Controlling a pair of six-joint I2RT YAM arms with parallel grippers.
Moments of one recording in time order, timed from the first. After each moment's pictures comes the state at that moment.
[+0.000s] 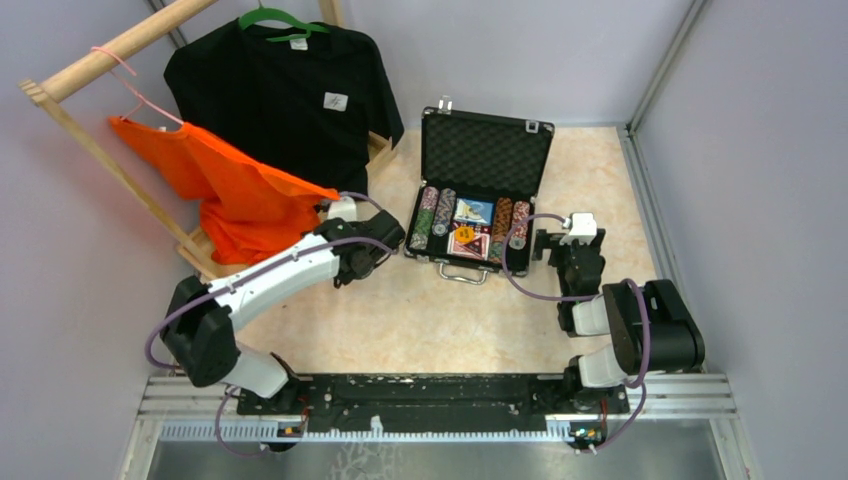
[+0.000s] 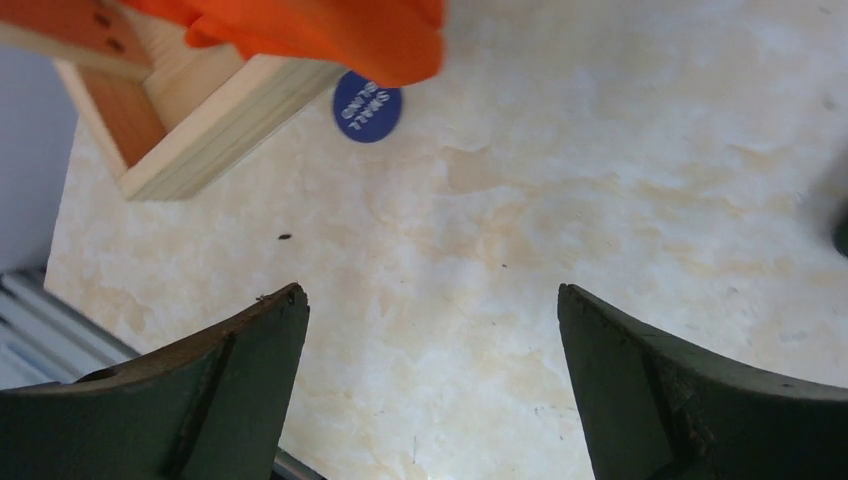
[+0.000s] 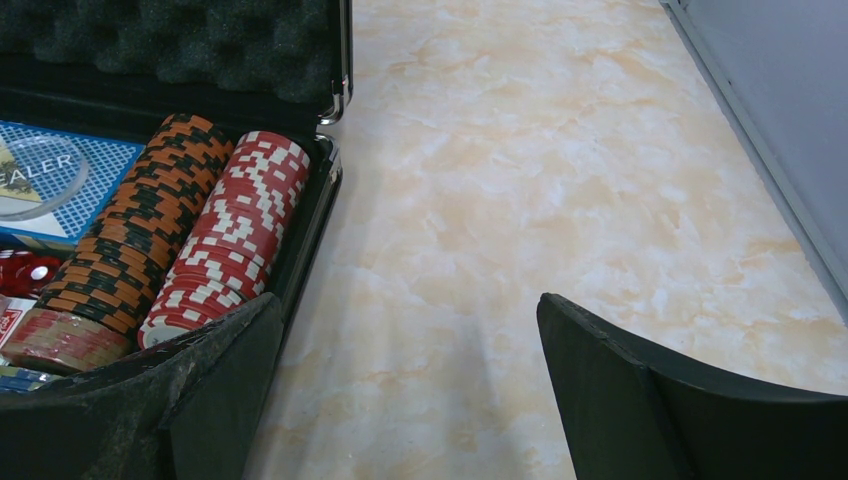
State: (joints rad) left arm -0.77 1.48 1.13 -1.10 -0.86 -1.07; right arm 0.07 1.45 0.15 1.19 0.12 -0.04
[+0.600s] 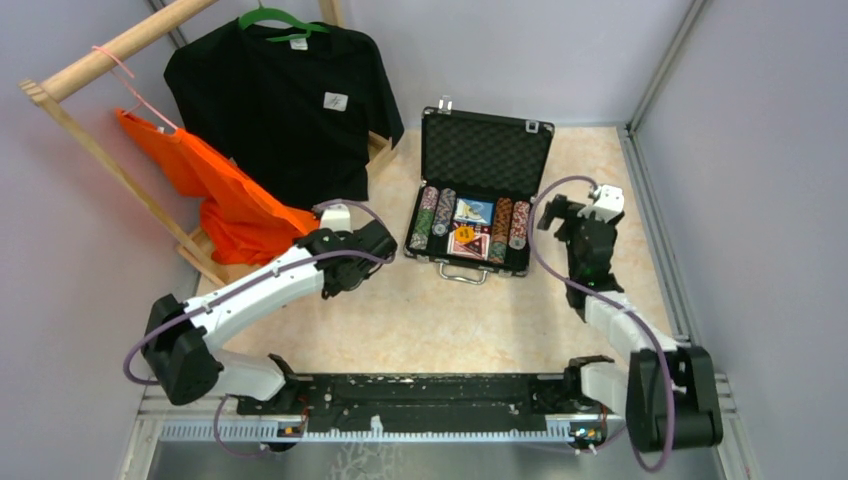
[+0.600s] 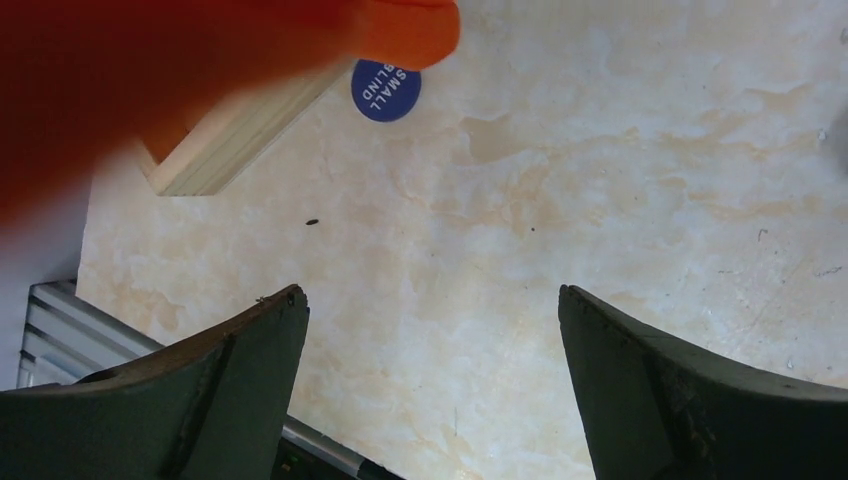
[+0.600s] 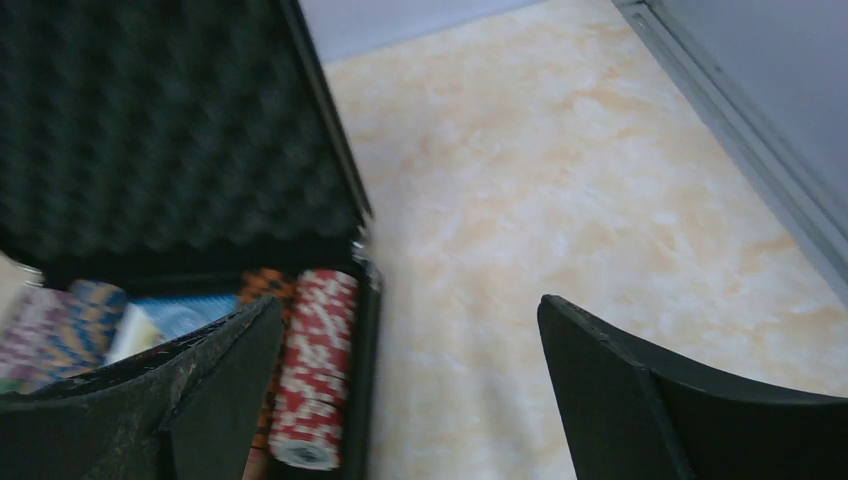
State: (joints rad) left arm -0.84 1.37 1.08 -1.11 -0.84 -0.96; right arm 0.08 1.14 0.33 0.67 0.23 0.17
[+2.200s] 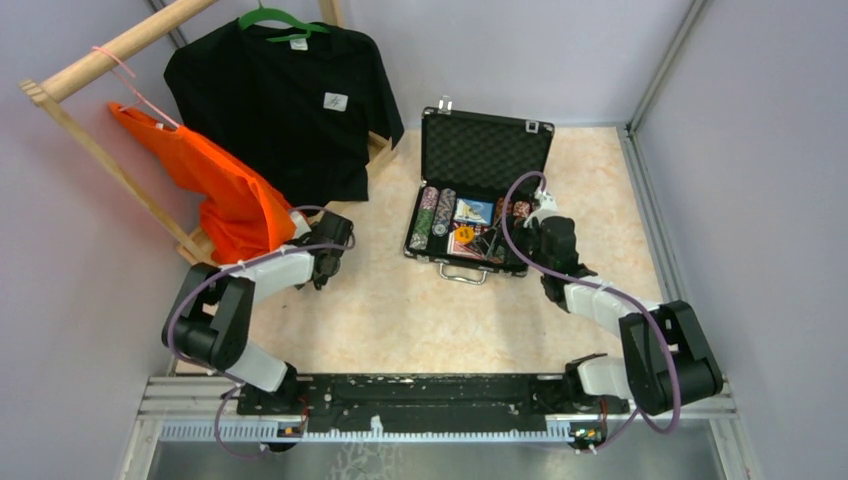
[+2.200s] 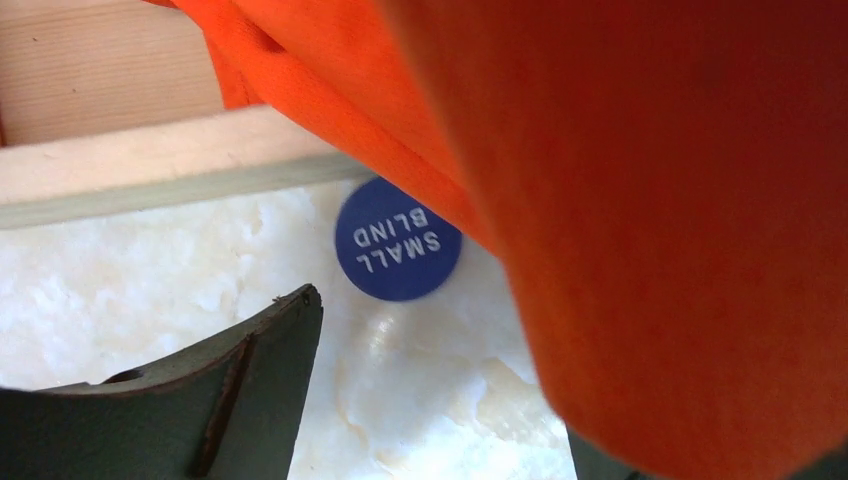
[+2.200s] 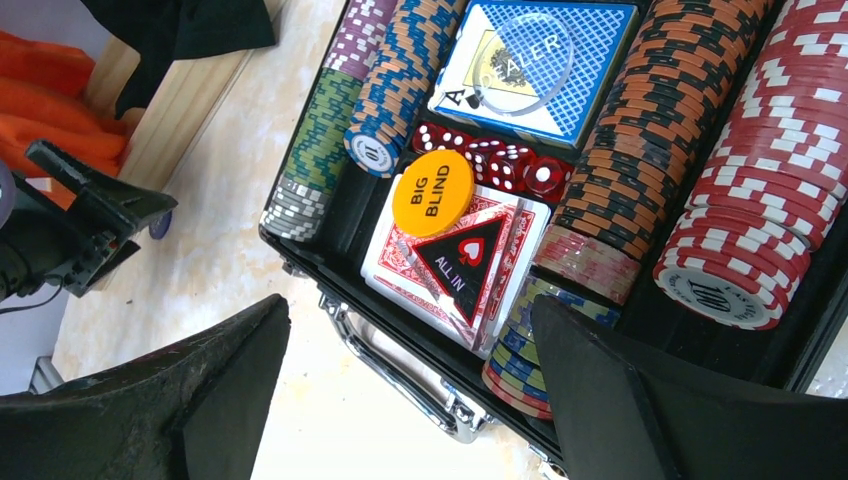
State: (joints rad) left arm -0.42 1.54 0.74 -0.37 -0.83 -1.03; right arm 0.29 1.27 0.45 0.45 -0.30 0.55
